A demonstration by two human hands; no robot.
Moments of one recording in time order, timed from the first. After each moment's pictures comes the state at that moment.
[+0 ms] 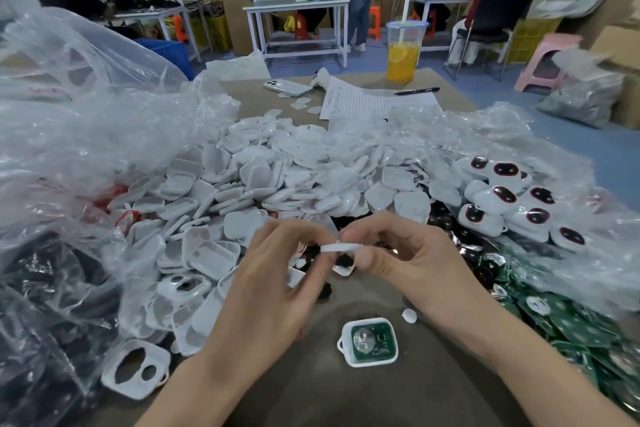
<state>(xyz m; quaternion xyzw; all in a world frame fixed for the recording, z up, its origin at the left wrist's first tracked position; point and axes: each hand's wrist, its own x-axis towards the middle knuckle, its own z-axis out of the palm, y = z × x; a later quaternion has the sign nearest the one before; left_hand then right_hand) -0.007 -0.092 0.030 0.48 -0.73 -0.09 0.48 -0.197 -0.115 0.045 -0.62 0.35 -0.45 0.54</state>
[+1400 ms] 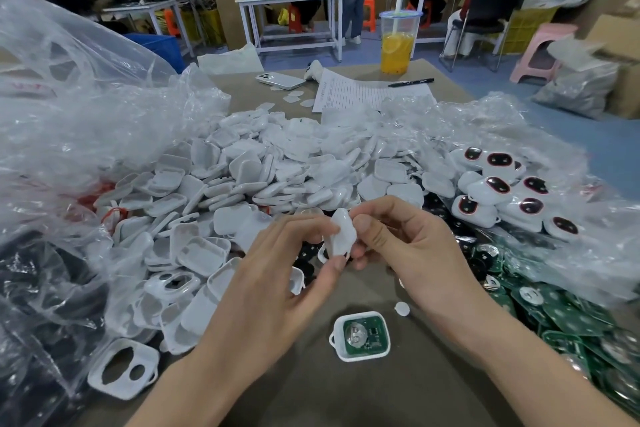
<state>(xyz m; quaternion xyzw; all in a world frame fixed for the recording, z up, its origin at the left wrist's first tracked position) -0.010 -0.090 0.027 0.45 -0.77 -0.09 0.45 -0.193 -0.117 0.040 -0.54 0.35 -0.53 0.56</state>
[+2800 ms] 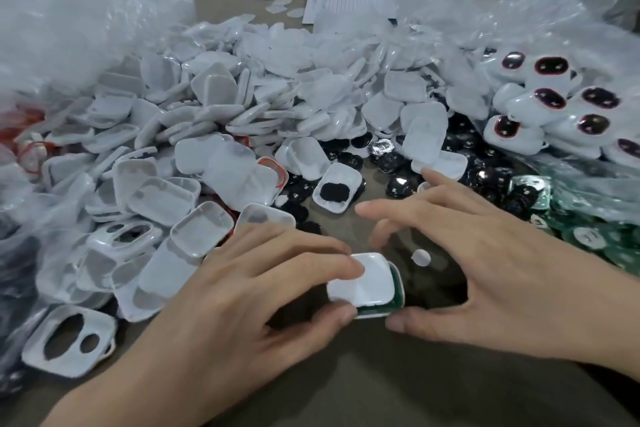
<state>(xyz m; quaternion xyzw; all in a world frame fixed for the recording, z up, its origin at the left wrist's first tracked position) 0.007 -0.068 0.016 0.39 -0.87 -0.10 0.27 -0.244 -0.099 0.025 -0.90 0.39 -0.12 0.15</state>
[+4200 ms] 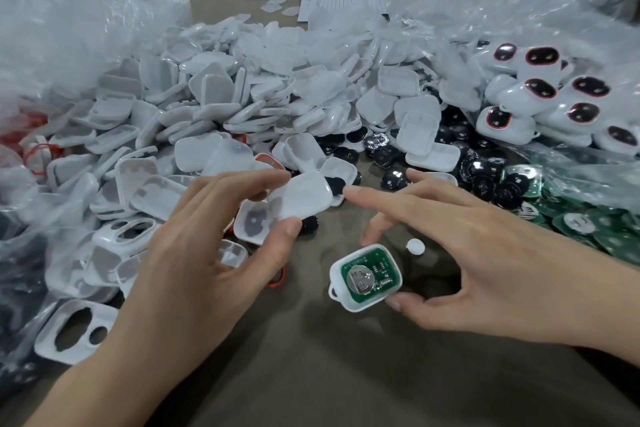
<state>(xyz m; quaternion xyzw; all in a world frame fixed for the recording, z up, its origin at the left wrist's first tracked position) 0.017 -0.075 0.016 0.50 -0.77 -0.06 0.39 -0.245 -0.097 0.024 -0.90 0.36 -0.15 0.18</state>
